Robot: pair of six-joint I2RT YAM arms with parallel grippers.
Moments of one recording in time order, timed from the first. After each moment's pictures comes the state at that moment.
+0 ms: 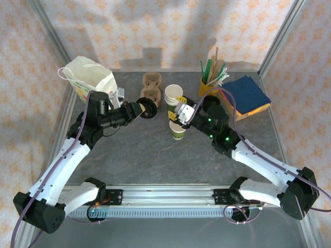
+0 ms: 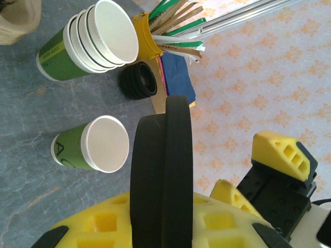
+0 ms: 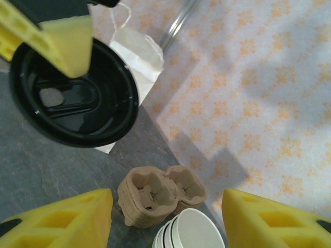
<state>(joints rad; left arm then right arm) -0.30 1.02 1.02 -0.45 0.52 -0.97 0.72 1.09 0.79 0.25 -0.17 -0.65</state>
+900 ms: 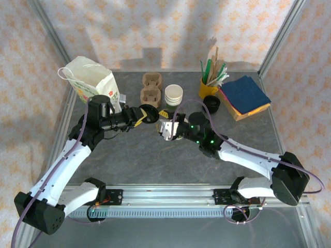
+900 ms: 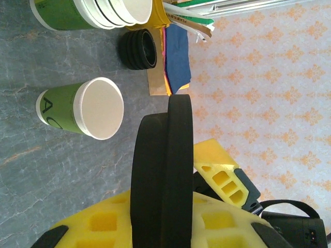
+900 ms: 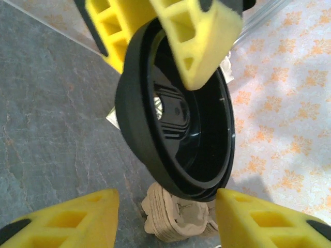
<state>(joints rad) -0.30 1.00 0.96 -0.44 0.61 -1.13 0.86 1.25 0.77 0.32 -0.16 -0.87</state>
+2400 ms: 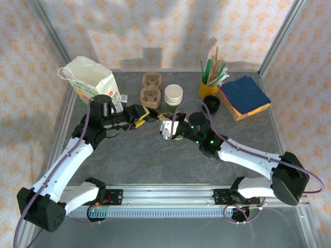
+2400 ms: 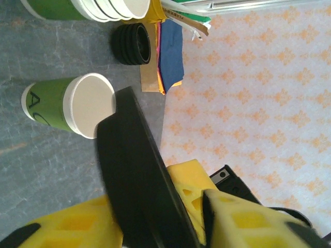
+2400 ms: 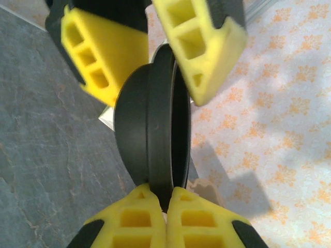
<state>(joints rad) -0.30 1.03 0.93 -0.36 0.65 -1.19 0.86 1.25 0.78 0.33 -0.13 -0.84</state>
